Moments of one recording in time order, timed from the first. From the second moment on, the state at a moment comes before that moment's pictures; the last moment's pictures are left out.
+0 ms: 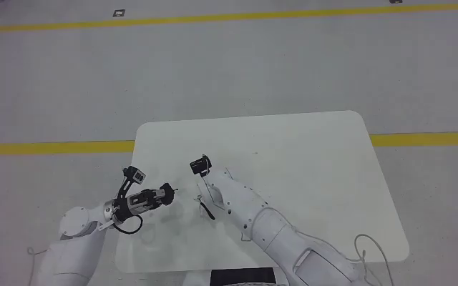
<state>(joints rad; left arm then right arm) 1.63 -1.03 -1.60 -1.38 -0.63 -0.34 -1.36 -1.01 -1.85 0.78 -0.96 -1.40 0.34 1.21</state>
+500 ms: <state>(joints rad) 1.63 -1.03 -1.60 -1.38 -0.63 -0.34 -1.36 -0.99 -1.86 0.79 -0.90 -1.37 0.34 1.20</state>
